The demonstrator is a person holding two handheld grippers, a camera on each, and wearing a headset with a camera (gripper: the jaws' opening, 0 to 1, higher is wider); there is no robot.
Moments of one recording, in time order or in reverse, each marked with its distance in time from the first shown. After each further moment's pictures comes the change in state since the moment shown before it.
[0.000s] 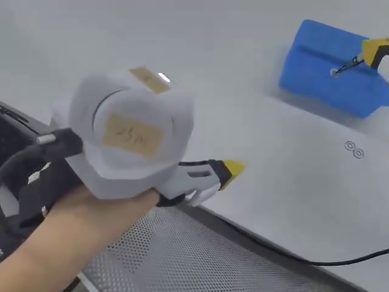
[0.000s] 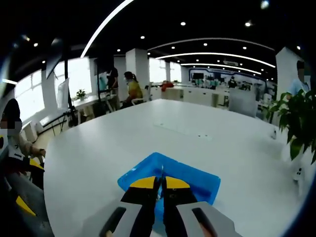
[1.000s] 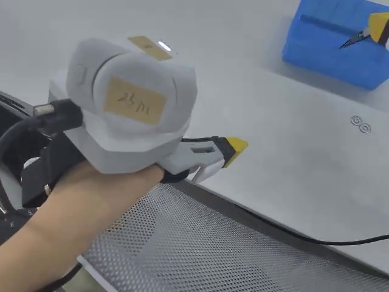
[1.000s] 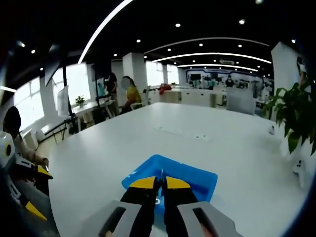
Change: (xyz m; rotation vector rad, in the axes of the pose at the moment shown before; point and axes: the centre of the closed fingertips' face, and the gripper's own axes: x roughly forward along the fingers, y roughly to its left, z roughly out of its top) left arm 0.005 -0.001 0.000 -0.010 0.023 -0.004; right arm -0.034 -0.002 0.012 0.074 -0.066 -0.002
